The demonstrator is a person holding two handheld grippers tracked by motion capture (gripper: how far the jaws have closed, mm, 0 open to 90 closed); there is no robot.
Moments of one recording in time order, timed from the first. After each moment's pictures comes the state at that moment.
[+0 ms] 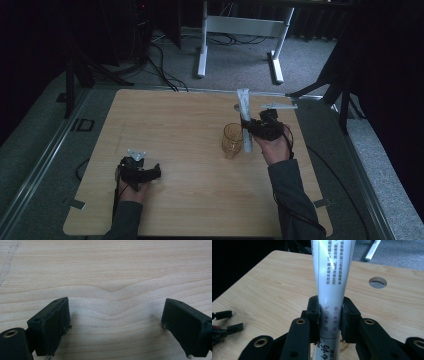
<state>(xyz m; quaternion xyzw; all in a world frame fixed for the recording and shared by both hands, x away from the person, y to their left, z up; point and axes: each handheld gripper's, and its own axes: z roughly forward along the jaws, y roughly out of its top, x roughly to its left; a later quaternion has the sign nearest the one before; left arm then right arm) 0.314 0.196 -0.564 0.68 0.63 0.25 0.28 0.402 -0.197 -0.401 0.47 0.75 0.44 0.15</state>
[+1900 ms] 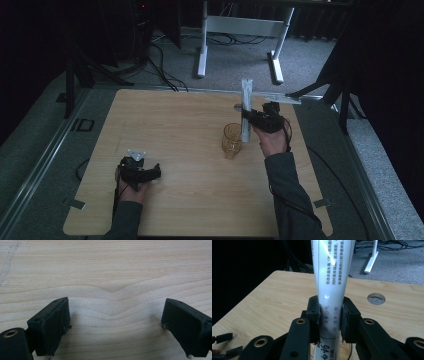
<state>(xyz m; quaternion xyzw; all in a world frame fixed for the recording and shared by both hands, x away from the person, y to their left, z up) 0.314 0.196 -0.564 0.68 0.63 0.25 0.28 0.420 -0.199 -0.397 0.48 0.71 0.49 0.16</state>
